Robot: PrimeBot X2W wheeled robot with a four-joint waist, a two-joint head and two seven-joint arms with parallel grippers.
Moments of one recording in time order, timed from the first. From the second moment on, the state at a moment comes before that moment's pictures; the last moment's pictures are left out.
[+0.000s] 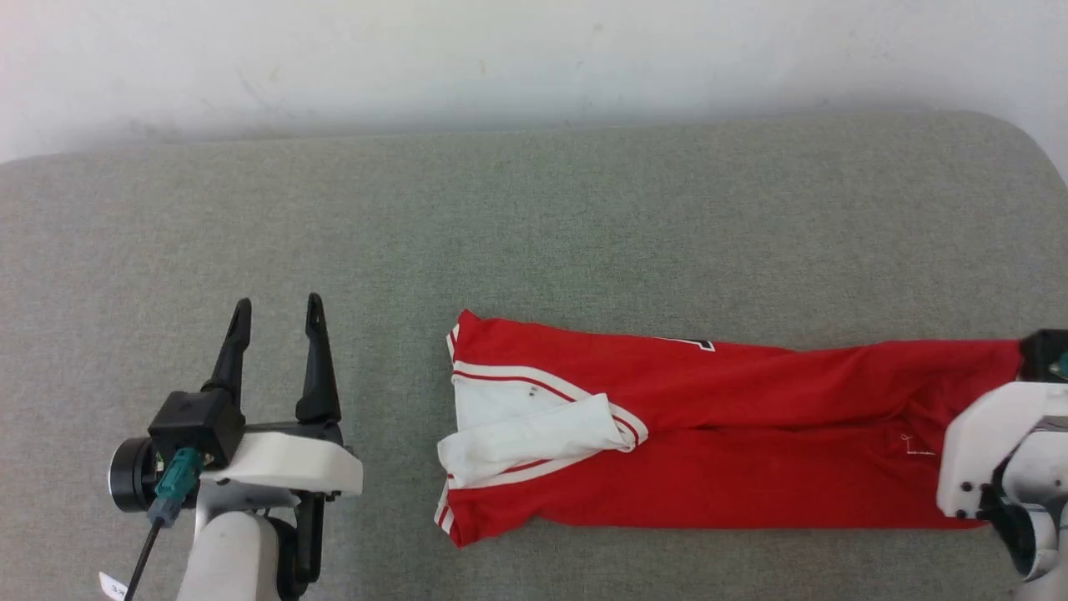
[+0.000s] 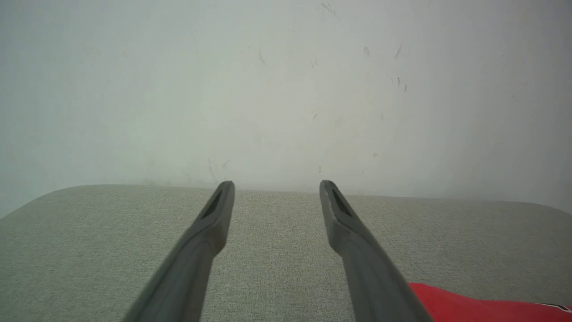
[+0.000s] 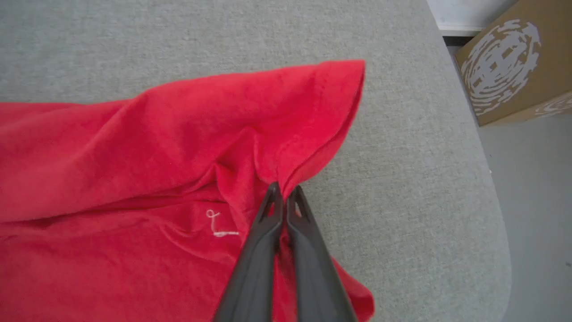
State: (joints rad) left arm -0.17 0.08 0.02 0.14 -0.15 0.02 -0.26; right arm -0.19 -0.08 -0.35 0.17 -0.07 0.13 0.64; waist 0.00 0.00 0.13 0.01
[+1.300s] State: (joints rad) left arm -0.23 0.06 -0.03 0.14 -0.12 0.00 -0.26; right arm -0.54 -0.05 0.63 0.24 0.33 0.13 0.66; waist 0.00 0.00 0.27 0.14
